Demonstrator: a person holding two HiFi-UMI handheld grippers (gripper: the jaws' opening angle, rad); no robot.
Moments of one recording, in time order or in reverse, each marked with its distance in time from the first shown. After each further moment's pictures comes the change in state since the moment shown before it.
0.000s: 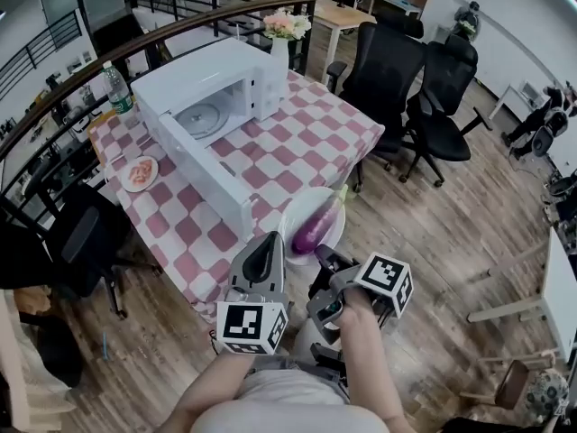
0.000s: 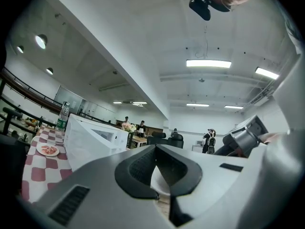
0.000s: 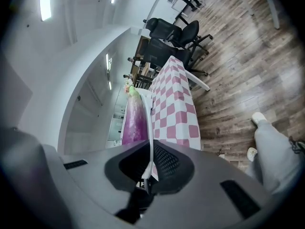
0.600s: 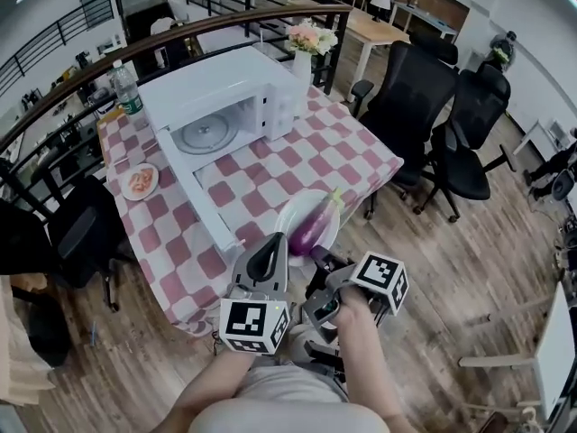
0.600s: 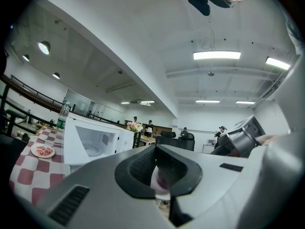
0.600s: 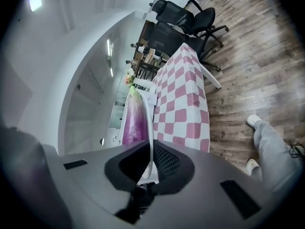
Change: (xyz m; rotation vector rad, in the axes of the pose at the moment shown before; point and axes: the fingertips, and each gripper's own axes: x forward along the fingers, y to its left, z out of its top) left arm 0.110 0.014 -0.006 0.008 0.012 0.117; right arm 0.088 0.020 0.079 -0.065 0.166 0.008
